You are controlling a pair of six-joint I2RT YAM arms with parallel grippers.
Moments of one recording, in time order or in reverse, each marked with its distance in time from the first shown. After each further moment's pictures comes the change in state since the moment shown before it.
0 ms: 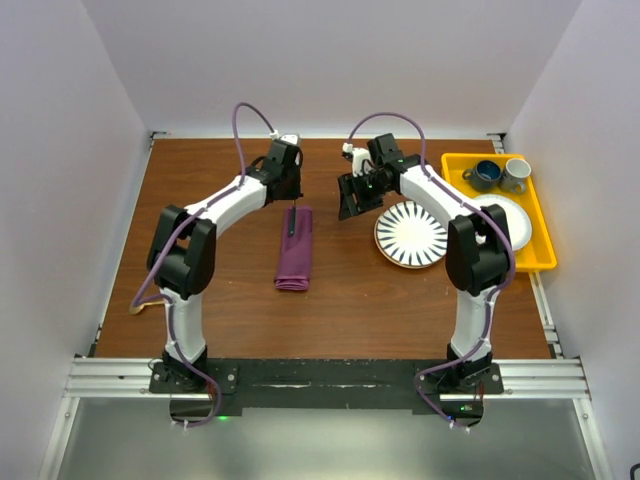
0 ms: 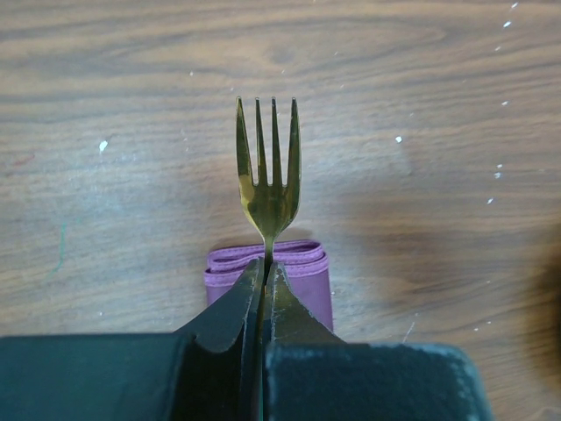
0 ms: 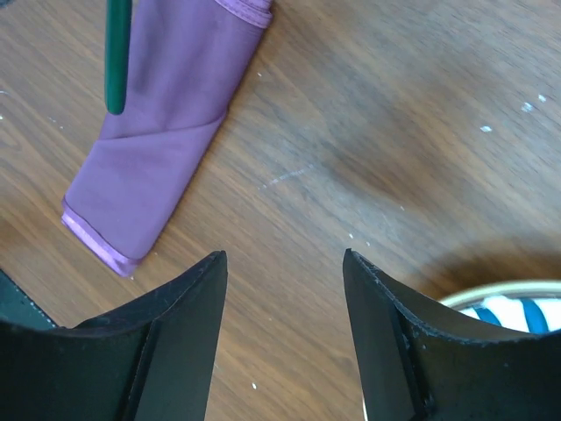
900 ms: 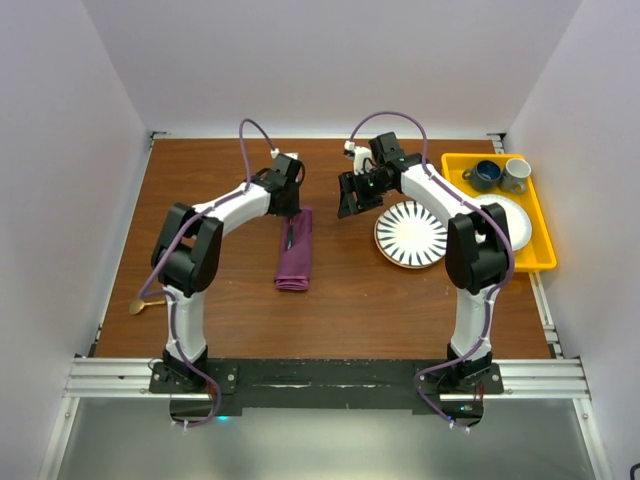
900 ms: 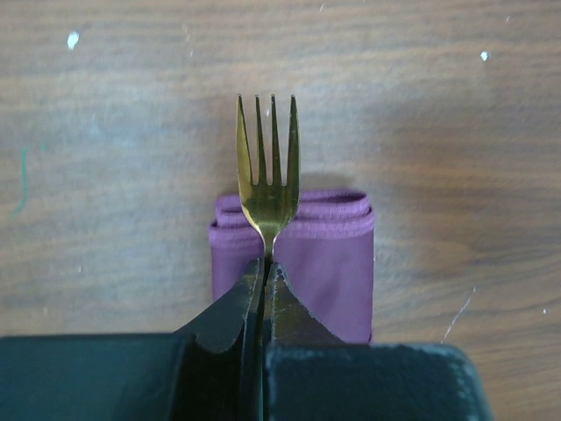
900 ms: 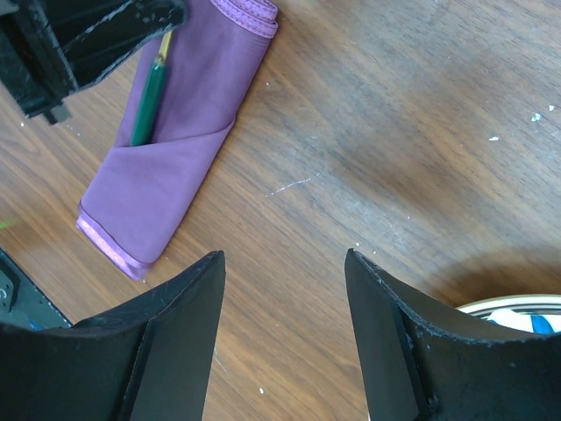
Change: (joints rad) left arm -0.012 0.039 -0.065 -0.055 -0.010 -0.040; right arm -0.014 0.023 0.018 0.008 -0.045 0.019
